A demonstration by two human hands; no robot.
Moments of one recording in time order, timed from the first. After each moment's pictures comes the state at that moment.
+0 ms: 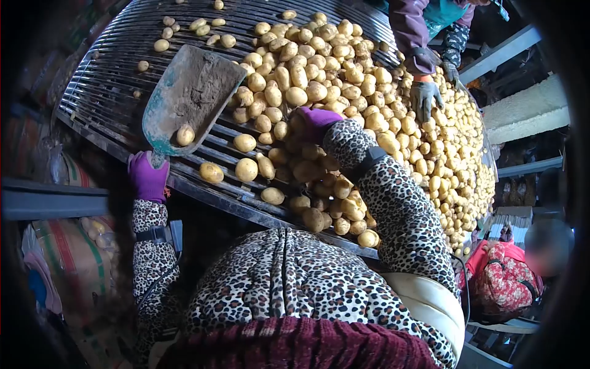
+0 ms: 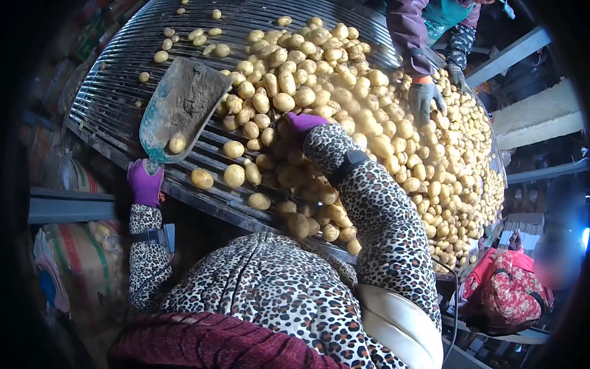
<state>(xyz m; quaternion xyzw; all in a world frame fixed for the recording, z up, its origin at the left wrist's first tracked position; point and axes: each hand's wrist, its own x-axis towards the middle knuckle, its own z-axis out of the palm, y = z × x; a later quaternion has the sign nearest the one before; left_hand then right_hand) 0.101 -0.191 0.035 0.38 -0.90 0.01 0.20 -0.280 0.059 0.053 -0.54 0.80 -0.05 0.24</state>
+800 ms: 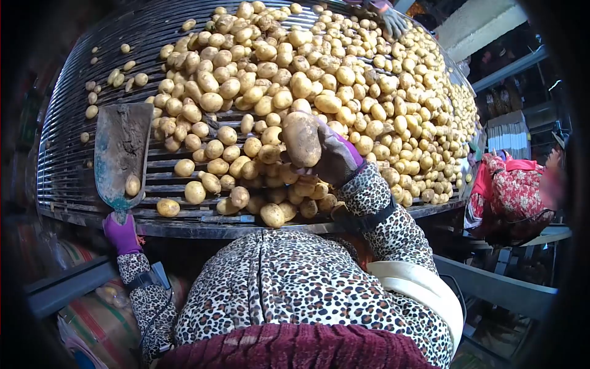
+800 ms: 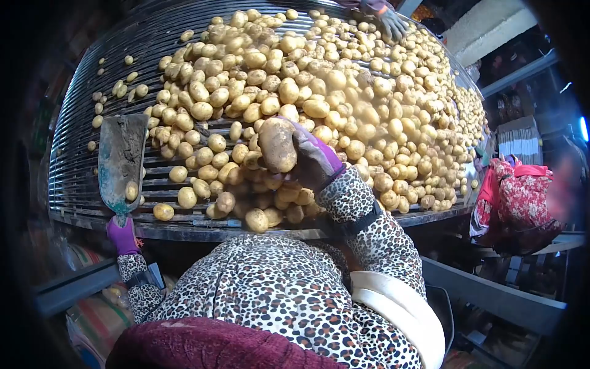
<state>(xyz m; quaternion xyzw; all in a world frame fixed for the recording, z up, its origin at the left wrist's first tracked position) 0.114 -0.212 0.016 0.41 -0.89 -0.06 0.18 -0.220 0.254 0.085 -0.14 0.32 -0.81 0.47</state>
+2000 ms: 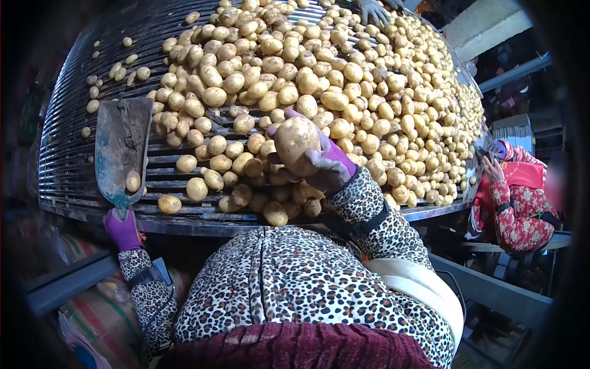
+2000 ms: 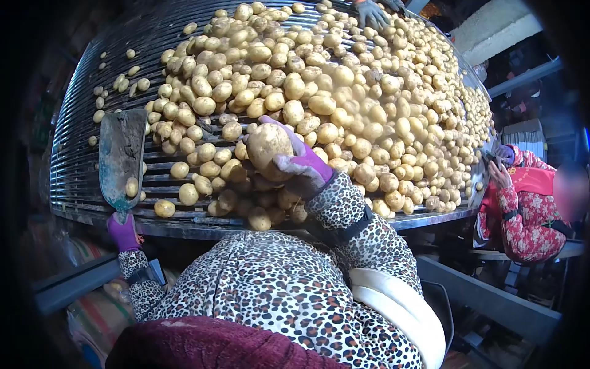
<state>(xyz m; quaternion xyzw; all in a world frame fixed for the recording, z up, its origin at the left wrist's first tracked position) 0.114 -0.201 0.032 0.40 -0.90 -0.06 0.18 -0.204 0.232 0.102 -0.10 0.31 -0.82 0.47</state>
